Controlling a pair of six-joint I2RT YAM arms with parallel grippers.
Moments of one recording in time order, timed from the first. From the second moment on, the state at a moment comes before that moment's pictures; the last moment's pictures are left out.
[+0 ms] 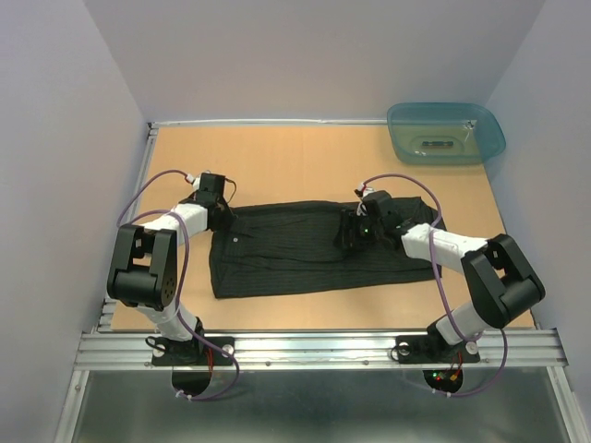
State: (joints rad) left arm -0.17 1.62 0.87 -0.22 -0.15 -0.63; right arm 0.51 1.51 0.75 -0.05 -0.18 0.45
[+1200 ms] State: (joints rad) left arm -0.19 1.48 1.08 -0.44 -0.16 -0.46; right arm 0.39 1.45 0.93 -0.19 -0.20 0.50
